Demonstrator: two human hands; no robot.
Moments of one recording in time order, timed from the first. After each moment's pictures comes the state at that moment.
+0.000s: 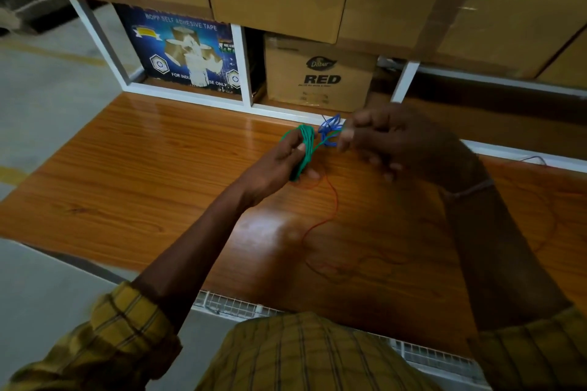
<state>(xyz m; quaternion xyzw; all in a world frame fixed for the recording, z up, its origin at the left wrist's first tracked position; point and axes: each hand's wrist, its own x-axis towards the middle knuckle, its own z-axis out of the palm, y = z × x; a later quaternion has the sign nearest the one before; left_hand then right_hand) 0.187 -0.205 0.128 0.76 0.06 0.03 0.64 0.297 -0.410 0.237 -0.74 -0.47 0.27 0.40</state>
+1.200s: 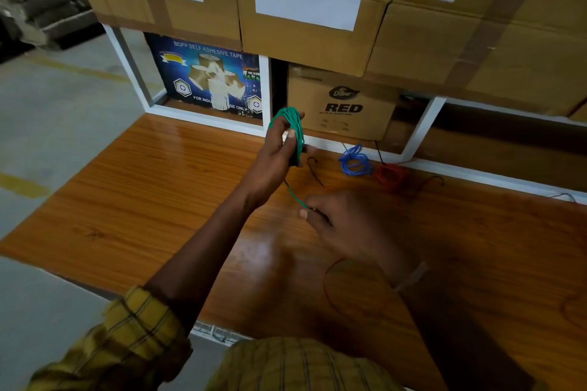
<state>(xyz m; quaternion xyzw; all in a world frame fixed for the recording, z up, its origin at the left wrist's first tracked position) 0.207 -0.133 0.141 0.74 0.07 0.21 0.64 0.237 -0.318 0.145 -0.80 -0.52 0.09 0.28</state>
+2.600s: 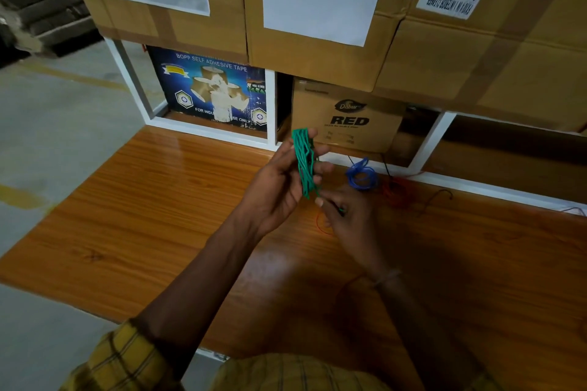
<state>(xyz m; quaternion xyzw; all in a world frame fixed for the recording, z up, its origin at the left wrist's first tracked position) 0.204 -0.121 0.151 0.37 -0.01 0.08 0.93 0.279 -0.276 0.082 -0.77 -0.35 0.01 0.53</state>
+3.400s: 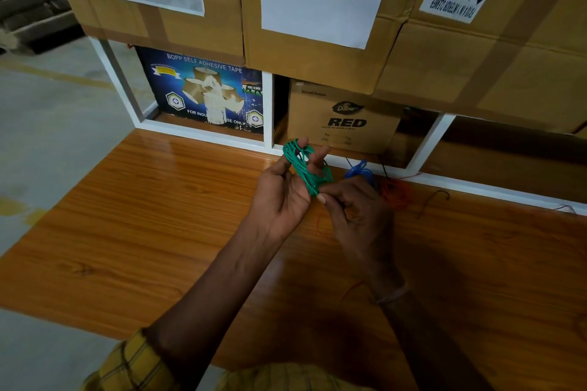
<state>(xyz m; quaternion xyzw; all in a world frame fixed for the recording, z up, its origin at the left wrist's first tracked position) 0.218 -0.117 0.143 0.12 0.06 0.07 0.99 0.252 -0.272 0.131 -0.77 -0.39 -0.19 0.46</state>
